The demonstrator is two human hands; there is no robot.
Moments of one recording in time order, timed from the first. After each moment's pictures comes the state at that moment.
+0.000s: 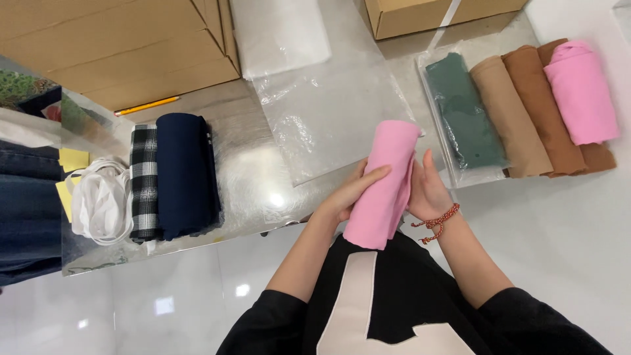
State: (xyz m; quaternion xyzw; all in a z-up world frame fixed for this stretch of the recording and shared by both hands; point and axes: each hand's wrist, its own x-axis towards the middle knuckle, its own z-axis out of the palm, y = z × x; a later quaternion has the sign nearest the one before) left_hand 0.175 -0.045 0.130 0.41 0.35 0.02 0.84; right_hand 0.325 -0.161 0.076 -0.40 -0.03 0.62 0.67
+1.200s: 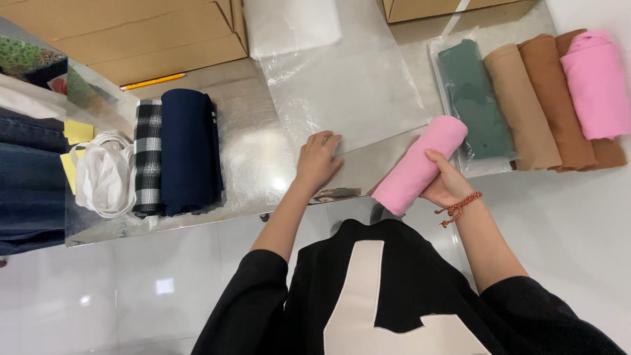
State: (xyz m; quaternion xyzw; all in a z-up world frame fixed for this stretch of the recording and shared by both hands) left_hand 0.135 0.031 -0.018 0.92 0.34 0.03 0.22; right_hand 0.381 -0.184 0.016 -0.52 0.04 0.62 0.58
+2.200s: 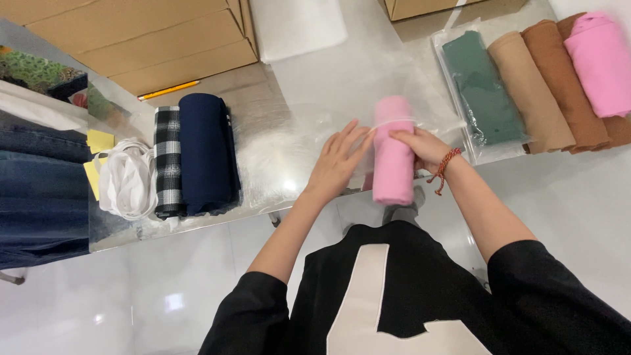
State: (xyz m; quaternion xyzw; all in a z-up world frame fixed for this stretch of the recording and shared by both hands) left_hand 0.096 -0.010 0.049 0.96 0.11 0.22 0.10; right_hand 0.336 -0.114 0.031 -0.72 -0.13 0.54 0.42
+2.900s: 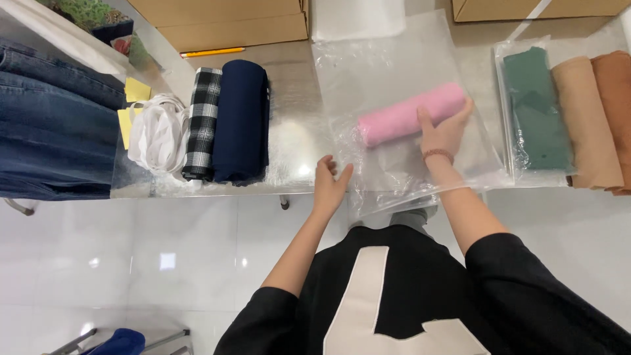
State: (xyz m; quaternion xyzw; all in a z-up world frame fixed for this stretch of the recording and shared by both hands) left_hand 0.021 -0.030 -0.015 0.59 0.56 0.22 0.55; right_hand 0.305 -0.049 -0.012 -0.86 -0.24 0.11 0.43
